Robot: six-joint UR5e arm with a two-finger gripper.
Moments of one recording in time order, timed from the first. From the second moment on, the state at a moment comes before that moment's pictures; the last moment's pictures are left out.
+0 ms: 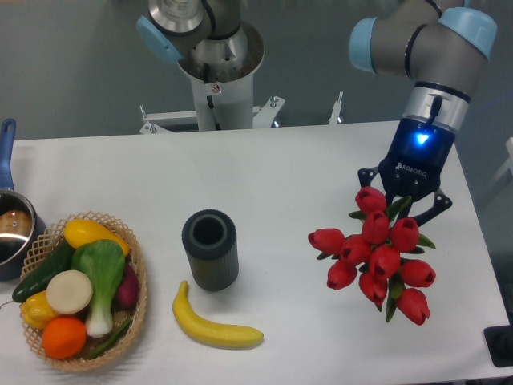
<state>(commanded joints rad) 2.85 -1.89 -1.58 -0.80 0.61 1.14</state>
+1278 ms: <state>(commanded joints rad) 2.72 -1.90 -1.65 -0.79 0.27 1.21</state>
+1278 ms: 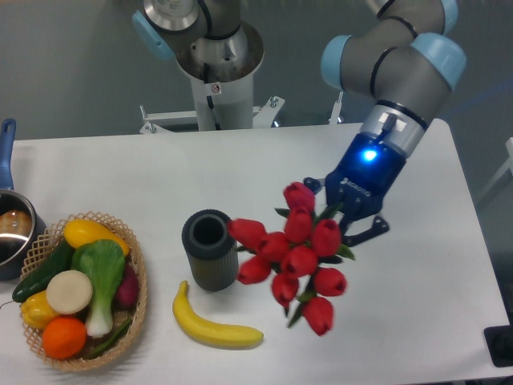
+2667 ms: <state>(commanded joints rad) 2.66 -1.78 -1.98 -0.79 0.06 1.36</state>
